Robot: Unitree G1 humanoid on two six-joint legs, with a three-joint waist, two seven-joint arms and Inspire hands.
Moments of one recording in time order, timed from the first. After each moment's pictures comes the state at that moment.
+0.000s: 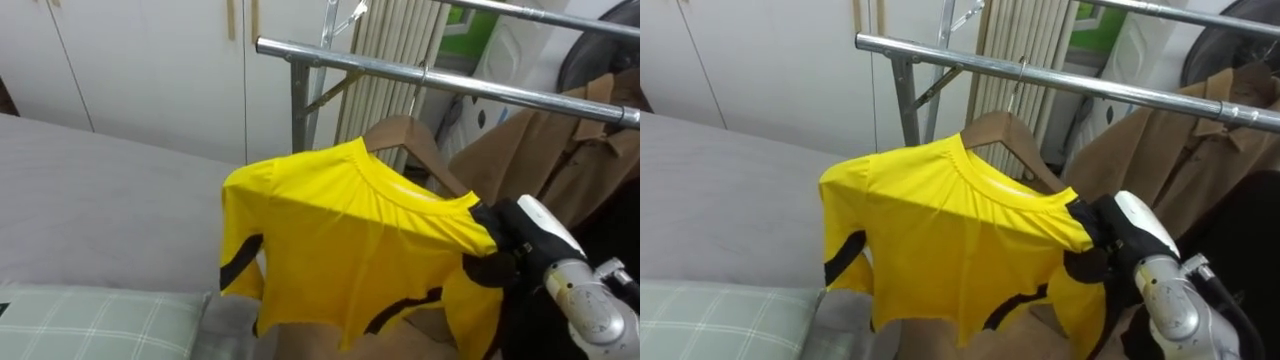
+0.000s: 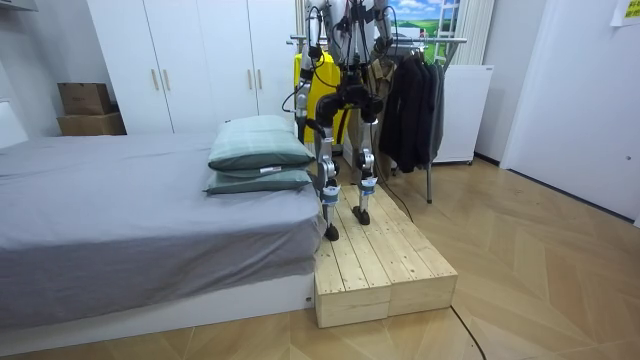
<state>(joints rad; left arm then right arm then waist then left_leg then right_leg) 0.19 0.26 0.08 1.10 0.35 0.10 -0.17 -0.28 -0.44 -0.03 0.51 -0.47 -0.03 0.11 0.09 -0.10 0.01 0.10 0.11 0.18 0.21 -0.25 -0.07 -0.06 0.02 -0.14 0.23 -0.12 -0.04</state>
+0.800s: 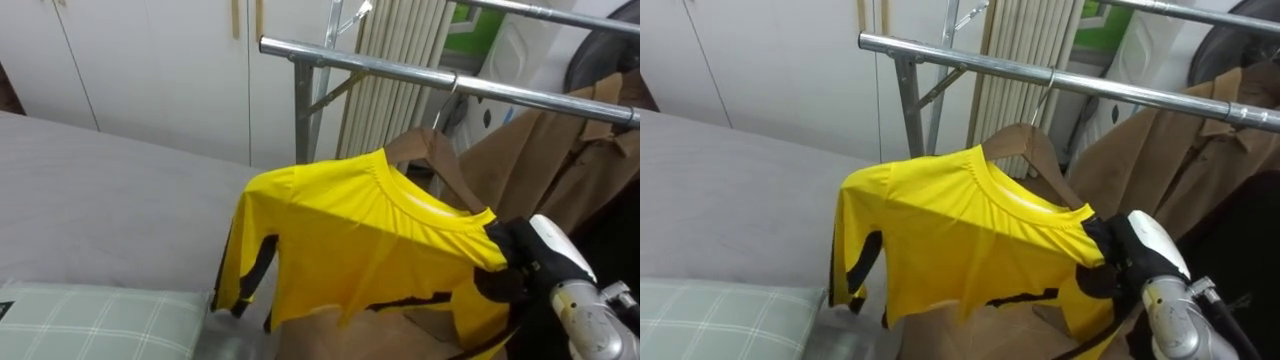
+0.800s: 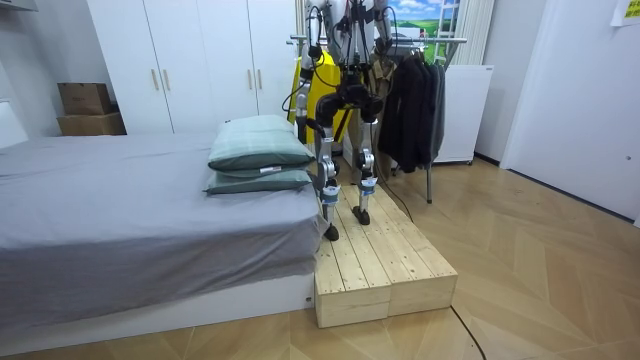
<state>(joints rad) 0.19 0.26 0.07 1.10 0.34 0.10 -0.17 -0.26 -0.43 -0.03 0.58 -0.49 -0.07 0.00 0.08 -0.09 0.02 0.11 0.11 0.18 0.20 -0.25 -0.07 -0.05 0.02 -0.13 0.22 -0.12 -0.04</state>
